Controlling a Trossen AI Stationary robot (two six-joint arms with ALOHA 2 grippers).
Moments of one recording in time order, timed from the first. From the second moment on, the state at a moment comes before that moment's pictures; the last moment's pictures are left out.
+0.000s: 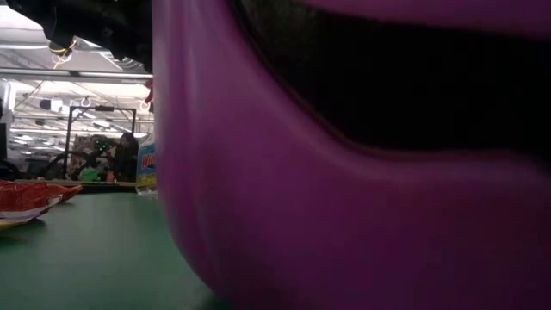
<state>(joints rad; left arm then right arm) -0.16 1.19 0.49 0.38 -0.35 -0.31 0.16 1.61 0.75 -0.01 0.06 -0.03</state>
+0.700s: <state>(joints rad) -0.18 1.19 0.49 0.38 -0.36 -0.30 -0.01 1.49 1.10 -0.24 0.29 -0.22</state>
